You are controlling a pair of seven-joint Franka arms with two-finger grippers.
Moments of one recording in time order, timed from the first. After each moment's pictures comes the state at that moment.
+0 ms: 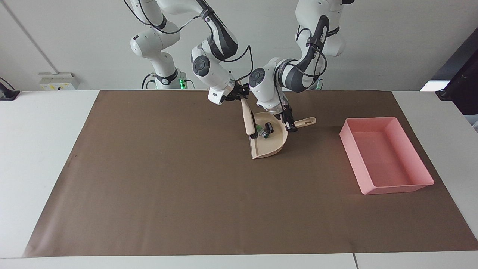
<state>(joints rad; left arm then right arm) -0.66 0.11 -0.04 -2.14 0.49 1.87 0.68 0.71 -0.06 0.00 -2.35 0.81 2.19 0.11</state>
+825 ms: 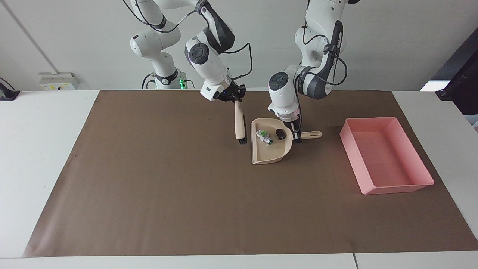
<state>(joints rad) -0.51 0.10 -0.04 -2.19 0.44 2.11 0.88 0.61 -0.14 -0.01 -2.27 0.46 2.07 0.36</state>
